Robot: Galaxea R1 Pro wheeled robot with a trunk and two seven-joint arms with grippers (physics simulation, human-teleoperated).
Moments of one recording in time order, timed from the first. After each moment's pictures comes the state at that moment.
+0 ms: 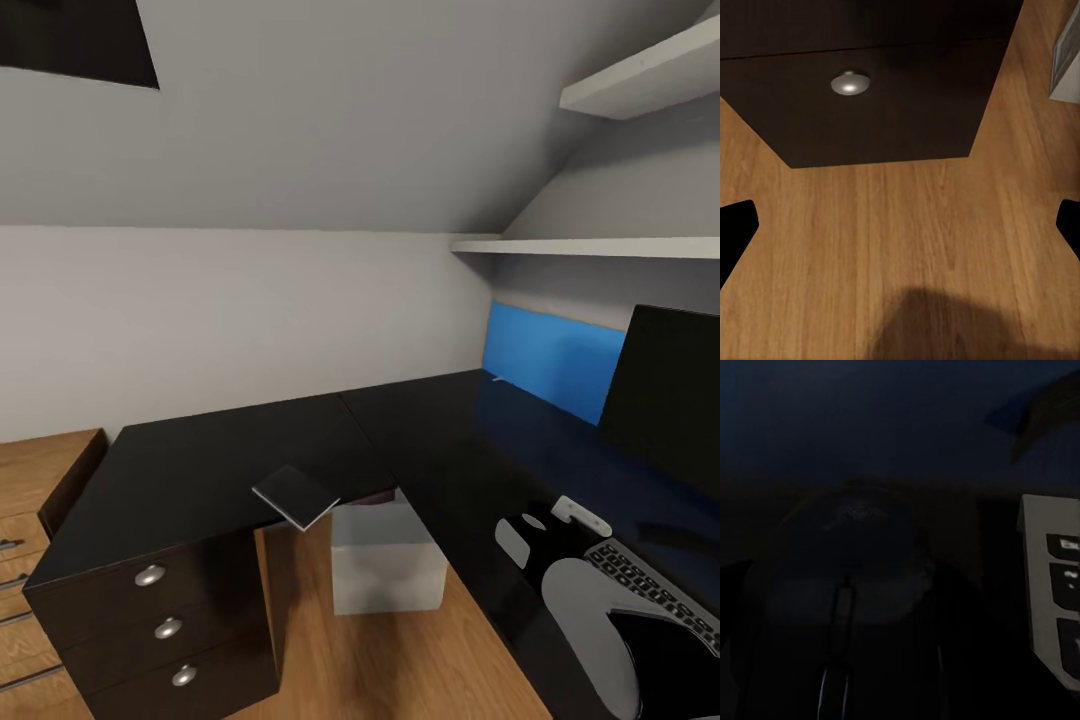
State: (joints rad) left arm 0.11 0.15 -0.43 -1.03 0.51 -0.06 0.55; right arm -0.90 -0.05 -0.12 -0.20 -0.29 -0.25 -0.79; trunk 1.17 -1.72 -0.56
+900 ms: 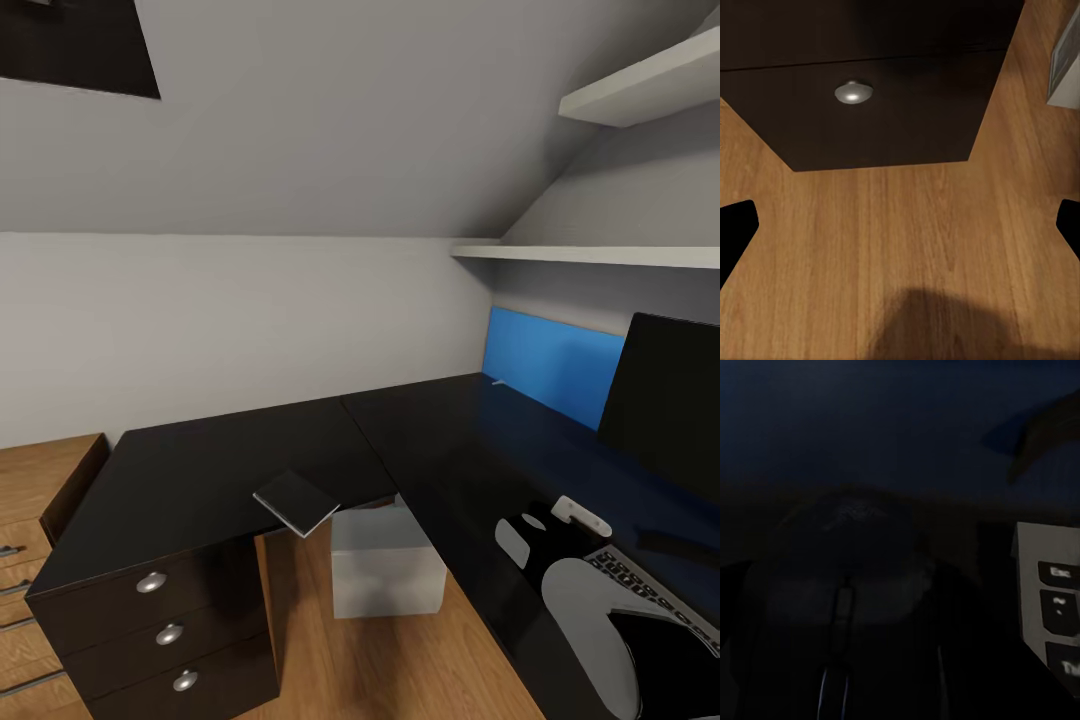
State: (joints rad) left arm 0.11 0.15 -0.43 -1.03 0.52 -0.06 0.55; right arm -0.90 -0.05 -0.12 -0.20 -0.29 -0.25 -0.79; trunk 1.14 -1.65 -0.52
